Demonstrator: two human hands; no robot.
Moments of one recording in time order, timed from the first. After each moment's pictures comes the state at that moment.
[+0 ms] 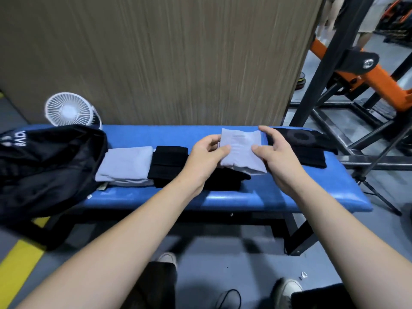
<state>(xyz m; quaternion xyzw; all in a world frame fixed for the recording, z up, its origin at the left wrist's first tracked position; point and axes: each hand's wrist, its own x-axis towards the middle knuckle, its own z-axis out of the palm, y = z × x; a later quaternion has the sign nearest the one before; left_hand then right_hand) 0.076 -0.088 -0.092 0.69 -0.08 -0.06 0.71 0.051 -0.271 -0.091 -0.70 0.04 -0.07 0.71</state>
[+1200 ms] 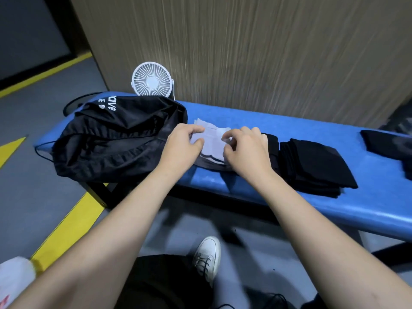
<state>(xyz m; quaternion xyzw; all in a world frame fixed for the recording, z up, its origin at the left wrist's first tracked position) 0.096 0.153 -0.119 0.89 0.01 0.15 0.42 0.113 -0.015 -0.128 -0.96 -0.10 -0.19 0.20</state>
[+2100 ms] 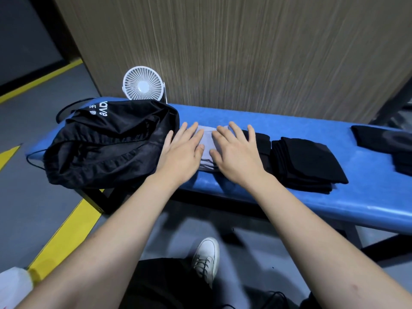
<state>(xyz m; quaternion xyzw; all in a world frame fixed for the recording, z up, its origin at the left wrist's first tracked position) 0.102 0.145 -0.137 0.98 -0.08 0.10 0.13 0.115 -0.022 -0.142 -0.97 -0.19 -0.16 0.06</state>
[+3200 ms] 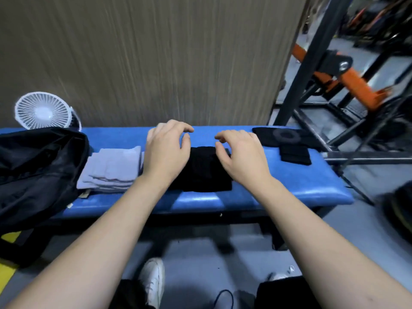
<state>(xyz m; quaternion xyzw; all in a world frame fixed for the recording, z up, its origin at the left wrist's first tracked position) 0.103 -0.035 -0.084 0.90 -0.18 0.29 0.27 0.067 -0.219 -0.093 -0.94 -0.06 -0.30 0.16</state>
